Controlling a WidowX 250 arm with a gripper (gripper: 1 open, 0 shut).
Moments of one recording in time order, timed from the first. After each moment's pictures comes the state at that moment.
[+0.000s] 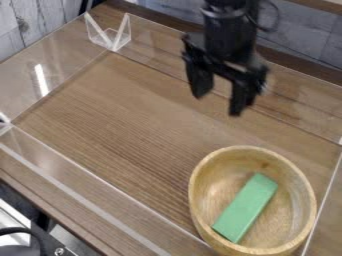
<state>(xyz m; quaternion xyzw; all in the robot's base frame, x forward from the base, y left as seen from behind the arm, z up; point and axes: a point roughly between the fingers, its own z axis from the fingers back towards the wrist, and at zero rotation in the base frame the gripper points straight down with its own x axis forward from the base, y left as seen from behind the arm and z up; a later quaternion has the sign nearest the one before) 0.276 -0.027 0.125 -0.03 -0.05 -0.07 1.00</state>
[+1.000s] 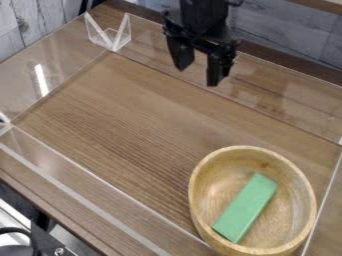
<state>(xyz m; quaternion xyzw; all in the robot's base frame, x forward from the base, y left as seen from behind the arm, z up) 0.310 0.015 0.114 -0.01 -0.10 -0.08 0.99</state>
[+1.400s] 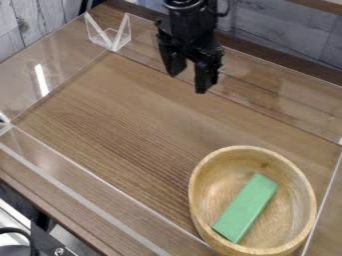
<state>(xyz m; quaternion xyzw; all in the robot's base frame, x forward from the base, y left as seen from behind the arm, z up) 0.308 0.028 0.102 -0.01 -0.10 -0.10 0.99</state>
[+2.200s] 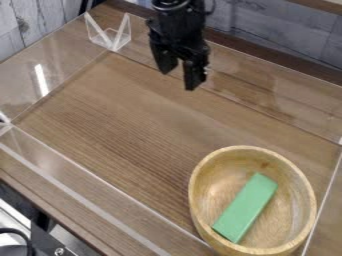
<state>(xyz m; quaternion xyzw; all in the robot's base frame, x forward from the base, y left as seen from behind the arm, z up) 0.312 0.049 0.097 -0.01 -0.10 -0.12 0.99</state>
